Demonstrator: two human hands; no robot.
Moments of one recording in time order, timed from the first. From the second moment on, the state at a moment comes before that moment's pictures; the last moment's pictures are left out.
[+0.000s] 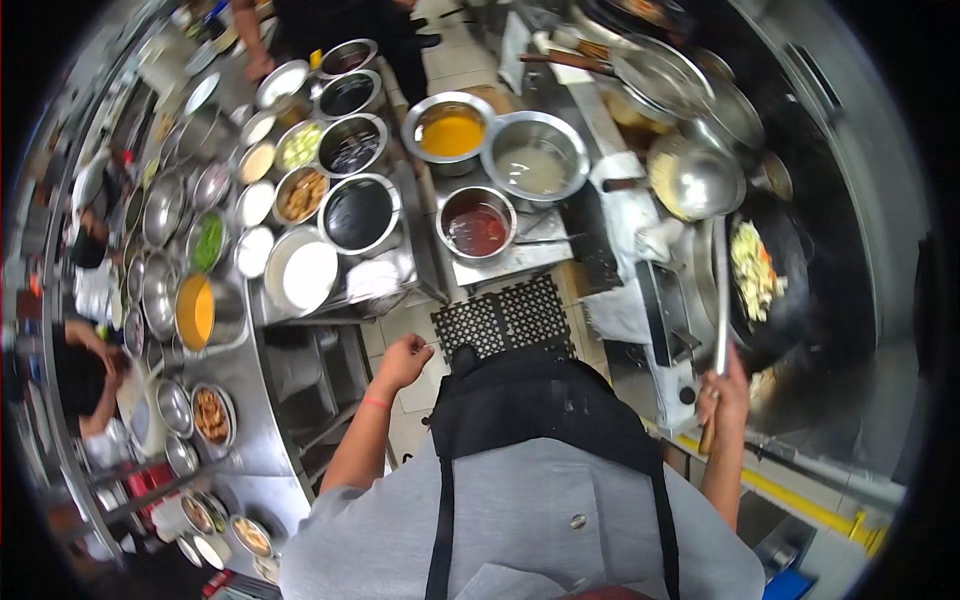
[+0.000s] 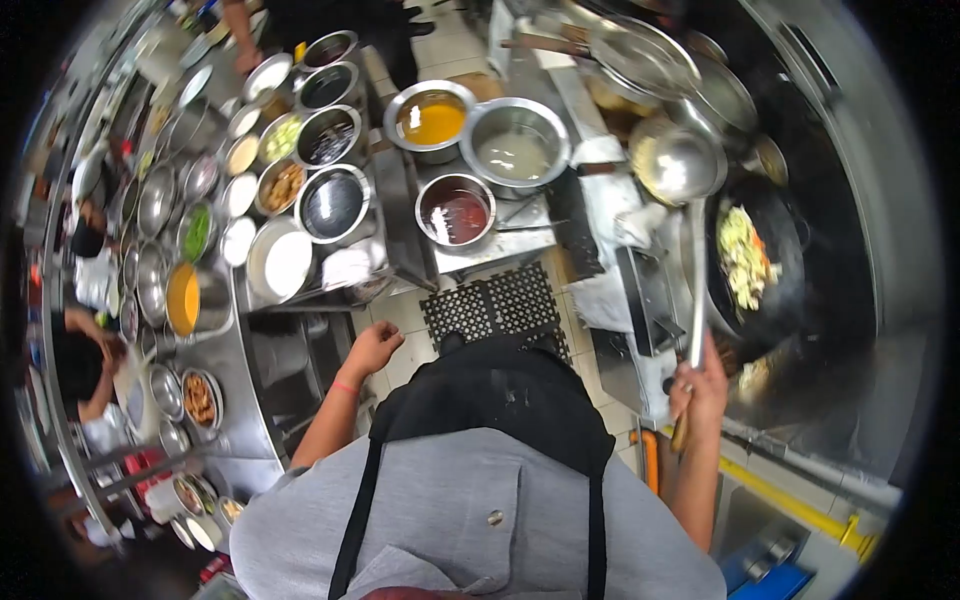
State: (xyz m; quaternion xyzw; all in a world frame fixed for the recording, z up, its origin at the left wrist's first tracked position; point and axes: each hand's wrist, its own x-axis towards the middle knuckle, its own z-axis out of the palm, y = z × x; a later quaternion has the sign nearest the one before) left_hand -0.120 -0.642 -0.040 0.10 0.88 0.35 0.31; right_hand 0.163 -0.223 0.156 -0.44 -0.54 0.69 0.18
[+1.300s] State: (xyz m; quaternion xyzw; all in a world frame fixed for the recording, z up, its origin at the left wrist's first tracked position) left_hand -0.118 -0.785 -0.044 -0.01 0.90 0.34 0.27; right_hand -0.063 -0.423 0.173 -0.24 -0.58 0.73 -0.27
